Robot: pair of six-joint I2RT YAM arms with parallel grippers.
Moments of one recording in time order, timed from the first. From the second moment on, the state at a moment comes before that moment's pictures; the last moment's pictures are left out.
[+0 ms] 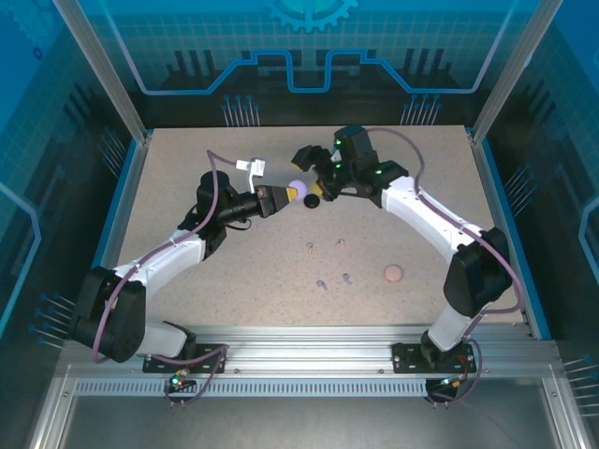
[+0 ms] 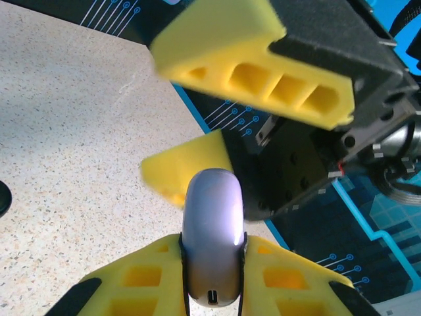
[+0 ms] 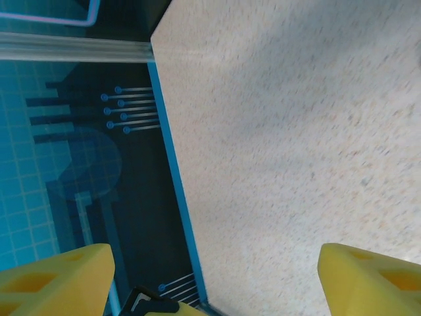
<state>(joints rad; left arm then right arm) -0.33 1.38 0.79 0.42 0.71 -0.71 0.53 1.68 1.48 -0.42 -0.34 1.19</state>
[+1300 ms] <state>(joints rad) -0.32 1.39 0.86 0.26 0.82 -0.66 0.46 1.54 1.24 -0.33 -0.58 0.39</state>
